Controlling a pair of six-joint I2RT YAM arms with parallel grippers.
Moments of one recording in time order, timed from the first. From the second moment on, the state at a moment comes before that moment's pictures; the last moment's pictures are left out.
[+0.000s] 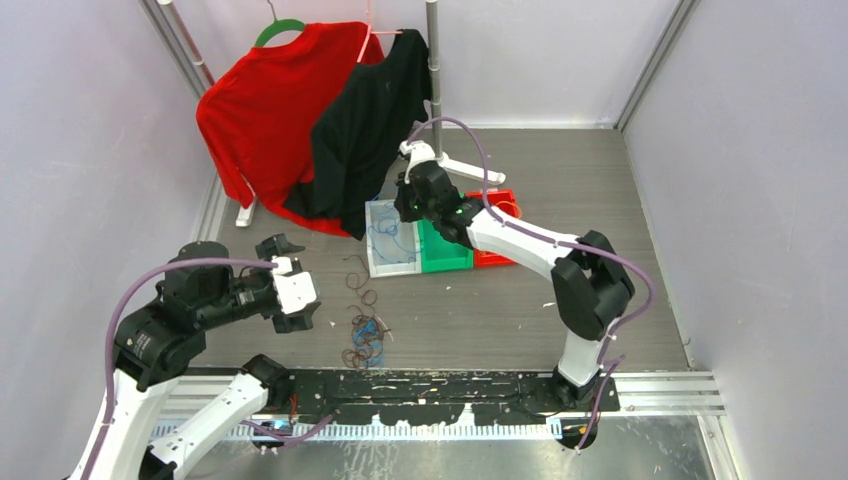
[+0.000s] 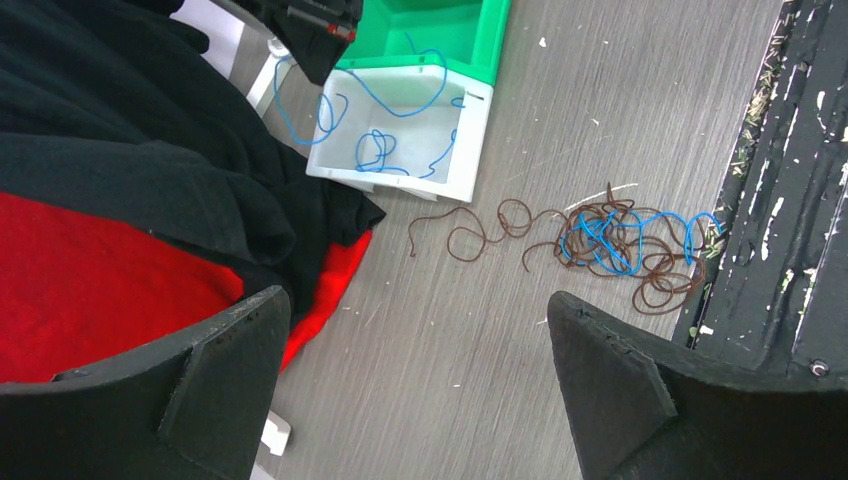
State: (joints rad) left arm -0.51 0.62 1.19 -1.07 0.39 0.79; right arm 0.76 1.75 1.30 -0.02 0.14 0.33
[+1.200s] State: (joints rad) left arm -0.51 0.62 1.19 -1.07 0.39 0.79; right arm 0.82 1.88 1.34 -0.03 0.23 0.51
